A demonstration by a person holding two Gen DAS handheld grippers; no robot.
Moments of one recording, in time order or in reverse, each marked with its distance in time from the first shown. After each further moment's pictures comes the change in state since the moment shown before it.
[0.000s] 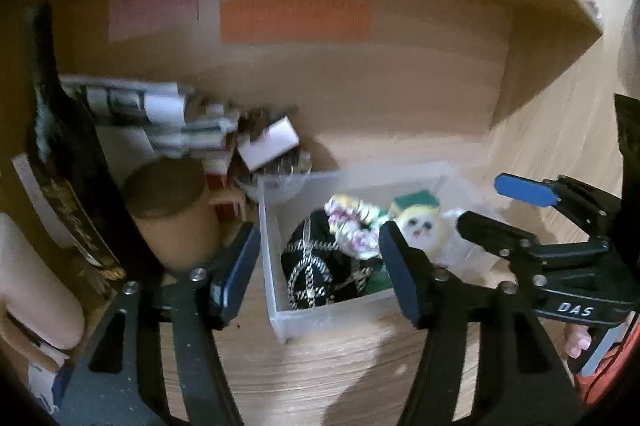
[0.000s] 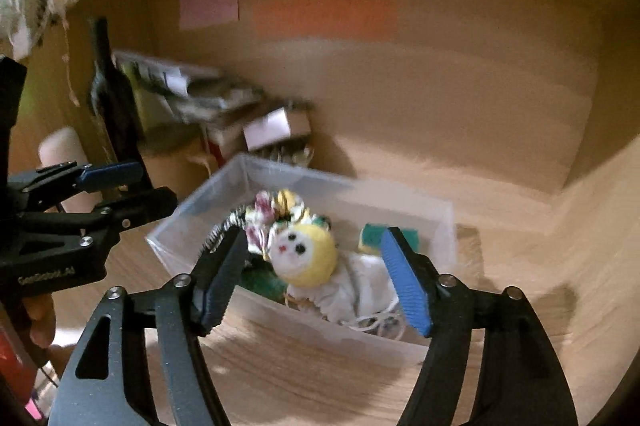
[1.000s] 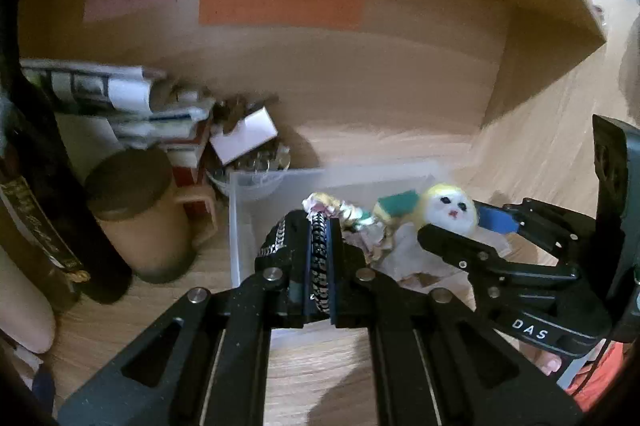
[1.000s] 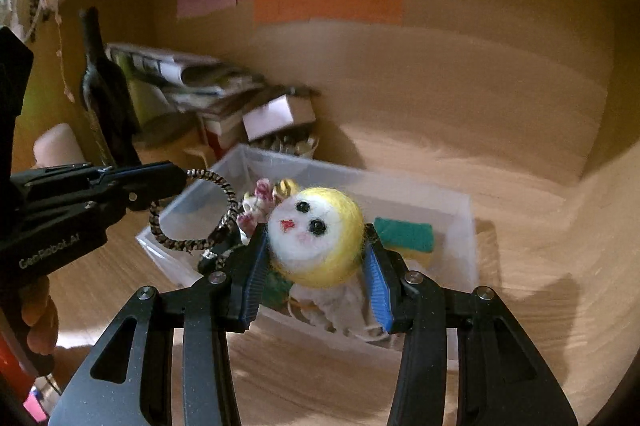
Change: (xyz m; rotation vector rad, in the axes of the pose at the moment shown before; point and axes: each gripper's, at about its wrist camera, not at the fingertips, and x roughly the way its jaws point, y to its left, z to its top) left arm 0.039 0.005 0.002 -0.038 0.070 -0.073; right arm 0.040 -0.004 -0.009 0.021 0.082 0.042
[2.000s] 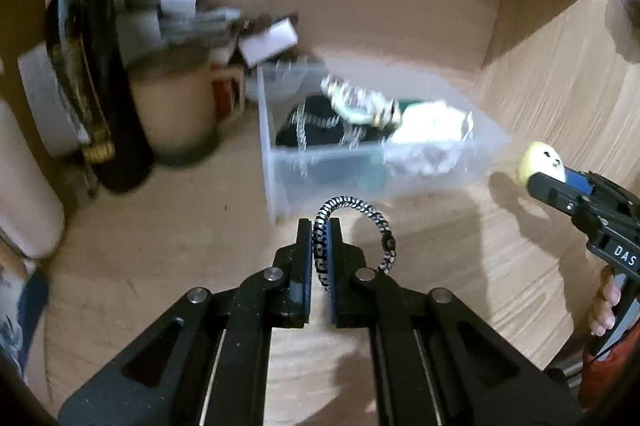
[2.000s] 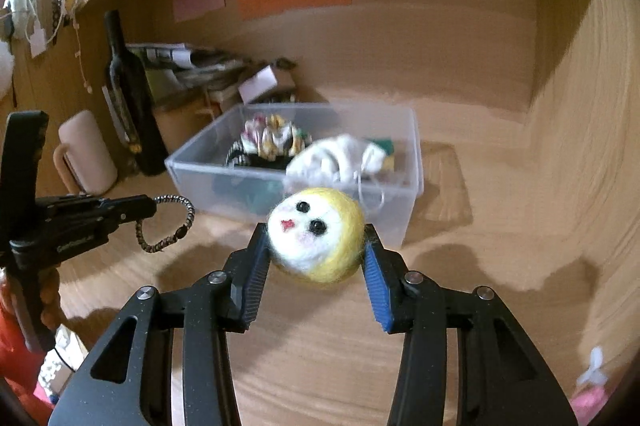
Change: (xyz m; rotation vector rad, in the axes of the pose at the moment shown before) left arm -0.039 0.006 -0.088 0.004 0.097 0.039; right arm -0.081 -0.014 -0.075 0.102 -0.041 -0.035
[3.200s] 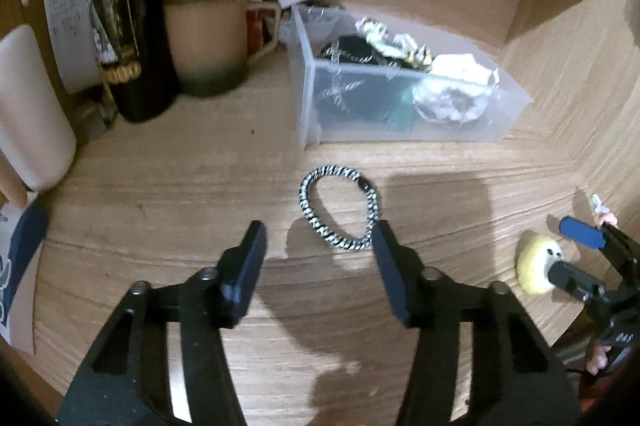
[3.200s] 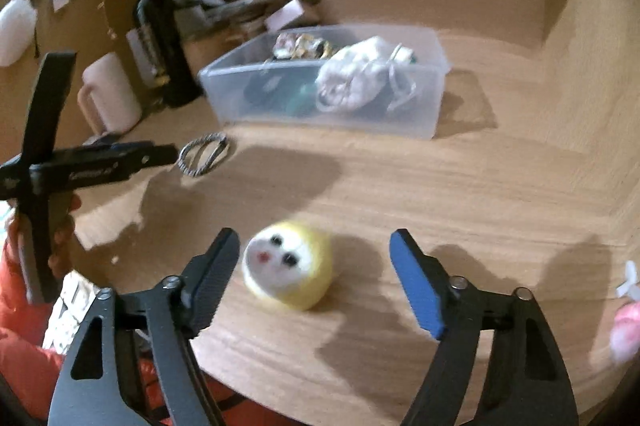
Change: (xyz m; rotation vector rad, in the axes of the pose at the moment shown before) left arm 0.005 0.020 -0.041 -0.080 0.147 0.044; right arm -0.007 0.015 -0.073 0.014 0.175 0.092
